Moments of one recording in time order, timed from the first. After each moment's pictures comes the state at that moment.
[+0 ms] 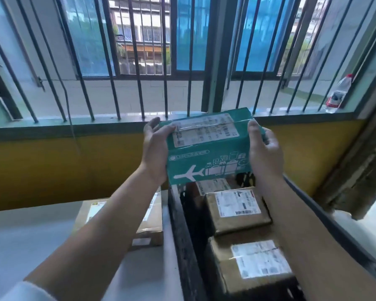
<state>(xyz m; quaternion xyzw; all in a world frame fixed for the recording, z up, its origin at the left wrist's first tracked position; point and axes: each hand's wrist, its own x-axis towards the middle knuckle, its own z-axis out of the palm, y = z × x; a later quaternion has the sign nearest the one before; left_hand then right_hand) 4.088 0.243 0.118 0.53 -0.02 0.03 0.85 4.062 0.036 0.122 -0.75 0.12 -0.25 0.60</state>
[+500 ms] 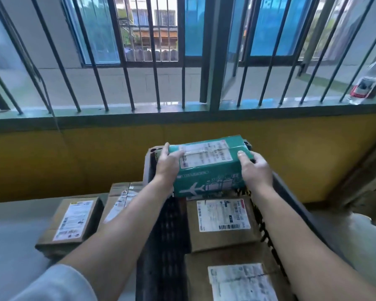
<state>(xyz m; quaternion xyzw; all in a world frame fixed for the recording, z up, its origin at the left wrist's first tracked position) 4.167 0.147 0.043 0.60 0.15 -0.03 0.78 4.160 -0.051 0.034 -0.78 0.17 -0.09 0.59</state>
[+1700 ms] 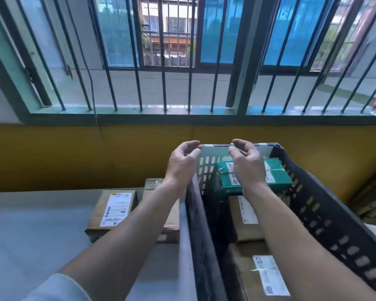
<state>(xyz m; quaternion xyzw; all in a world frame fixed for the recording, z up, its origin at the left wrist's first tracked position) 4.112 0.241 0.058 0.69 0.04 0.06 0.72 4.116 0.086 0.066 -0.76 0.06 -0.14 0.63</state>
